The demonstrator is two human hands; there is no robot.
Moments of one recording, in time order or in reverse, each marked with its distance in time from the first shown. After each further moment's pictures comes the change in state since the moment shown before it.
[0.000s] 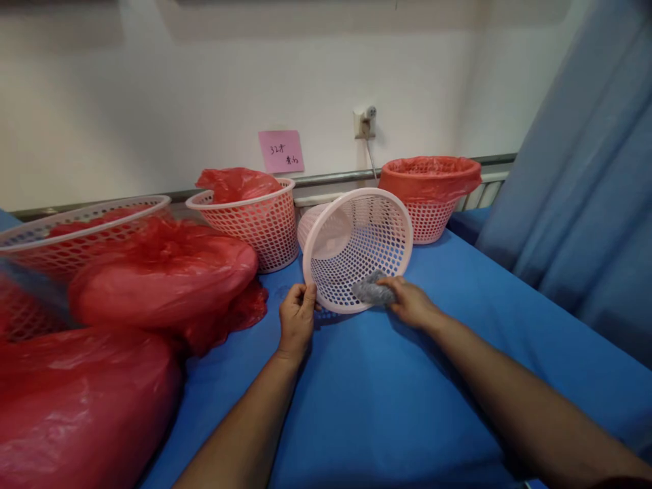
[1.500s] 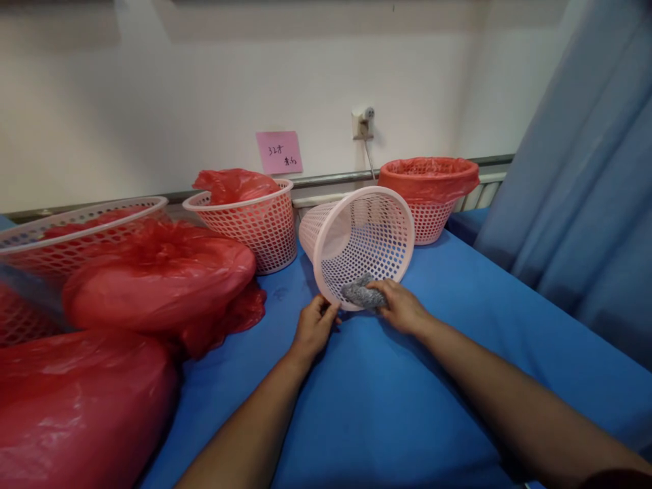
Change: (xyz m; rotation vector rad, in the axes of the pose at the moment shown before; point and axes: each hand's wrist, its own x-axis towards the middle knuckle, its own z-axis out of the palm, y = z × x) left_hand -0.009 -0.014 0.016 -0.029 -0.275 -0.116; right_hand 0.002 -0.005 0.022 0.150 0.029 -0.077
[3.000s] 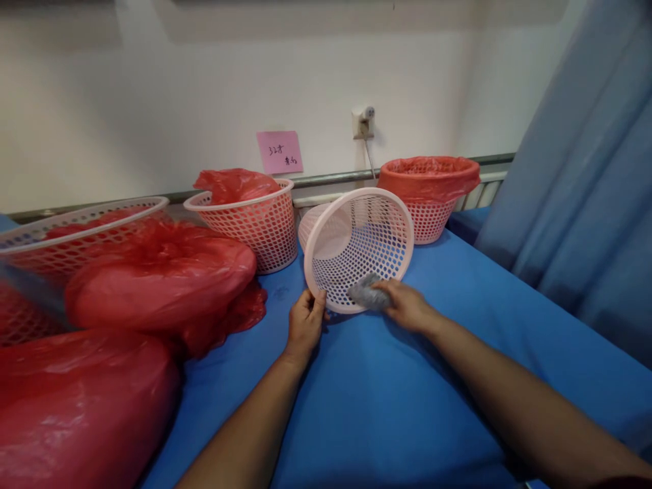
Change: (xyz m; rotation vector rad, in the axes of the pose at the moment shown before) left_hand -0.001 0.005 -0.007 0.018 0.185 0.010; right_hand -0.004 -0.004 -0.015 0.002 -0.061 0.030
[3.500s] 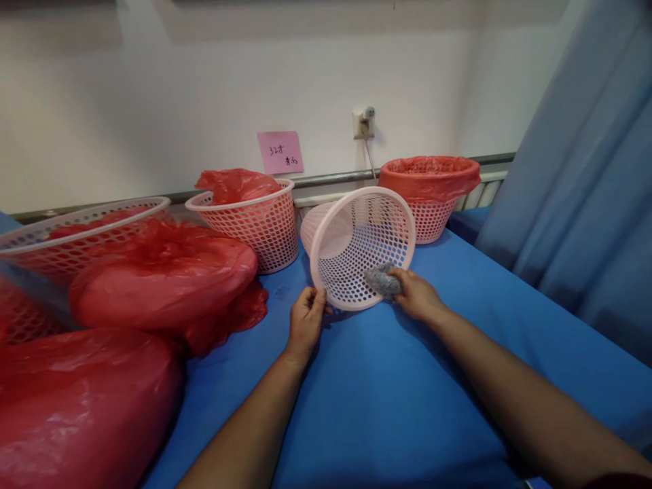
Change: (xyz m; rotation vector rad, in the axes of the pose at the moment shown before) left_hand 0.003 -0.006 0.000 -0.028 -0.036 0.013; right_hand 0.006 0.020 -0.015 -0.185 0.117 0.169
